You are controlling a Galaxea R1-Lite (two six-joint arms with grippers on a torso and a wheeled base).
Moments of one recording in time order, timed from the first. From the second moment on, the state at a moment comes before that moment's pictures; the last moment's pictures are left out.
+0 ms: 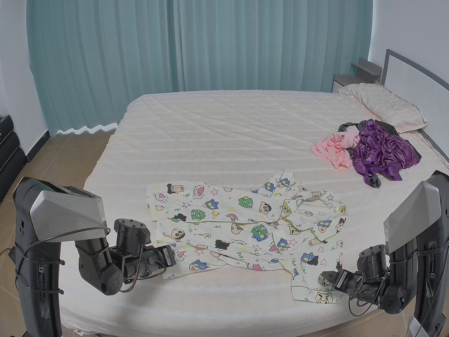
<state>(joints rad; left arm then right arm) -0.33 2.36 -0.54 -1.15 -0.09 -0.55 0.32 2.39 -0.02 -1.55 -0.16 0.77</state>
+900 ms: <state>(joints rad) -0.33 2.32 -0.51 -1.20 -0.05 -0.55 0.37 2.43 -0.02 -1.55 -0.16 0.72</state>
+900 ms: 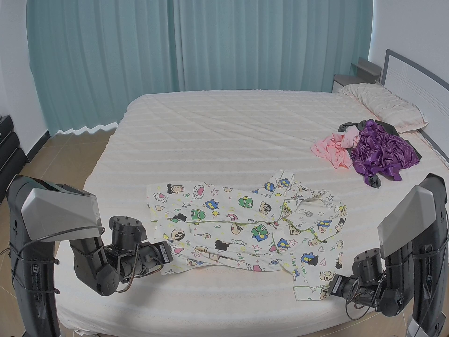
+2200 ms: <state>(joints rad) -0.28 1.93 -0.44 -1.28 -0.12 -0.42 0.16 1.97 -0.02 -1.55 -0.05 0.73</state>
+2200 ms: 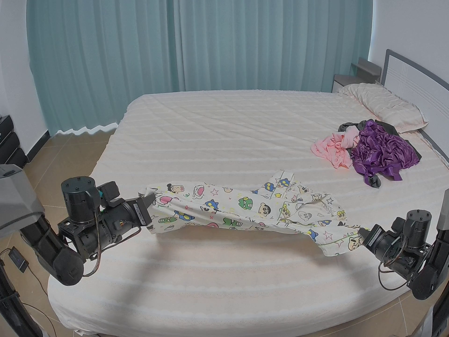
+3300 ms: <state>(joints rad) -0.28 2.06 -0.06 -1.07 -0.26 -0.09 0.24 1.80 -0.02 -0.85 0.01 0.59</state>
